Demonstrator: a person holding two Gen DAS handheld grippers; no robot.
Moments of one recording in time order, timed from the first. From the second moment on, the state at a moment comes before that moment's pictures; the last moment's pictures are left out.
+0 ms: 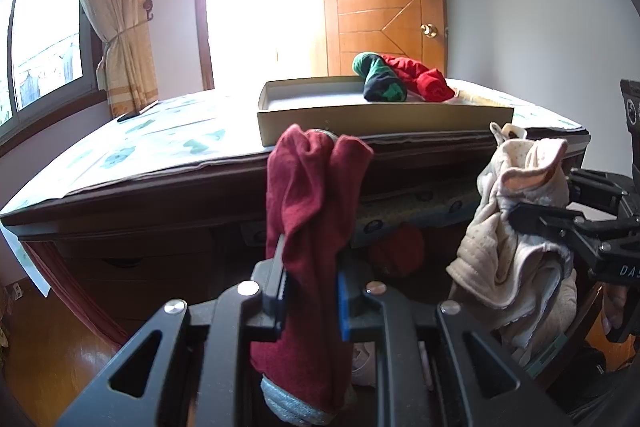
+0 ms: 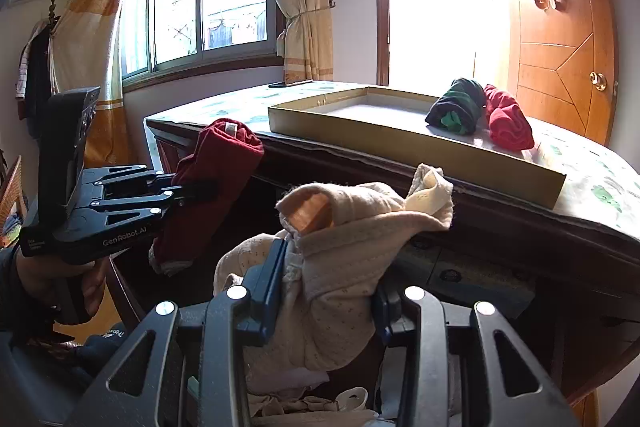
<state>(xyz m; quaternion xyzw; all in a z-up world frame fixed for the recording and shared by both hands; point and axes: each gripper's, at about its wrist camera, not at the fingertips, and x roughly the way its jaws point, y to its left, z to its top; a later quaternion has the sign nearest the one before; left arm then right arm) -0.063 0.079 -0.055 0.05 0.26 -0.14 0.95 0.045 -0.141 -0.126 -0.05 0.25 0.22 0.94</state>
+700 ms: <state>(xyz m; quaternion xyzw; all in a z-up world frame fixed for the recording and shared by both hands) -0.068 0.071 -0.022 0.05 0.22 -0.15 0.96 0.043 -0.139 -0.112 -0.06 0.22 0.23 0.95</state>
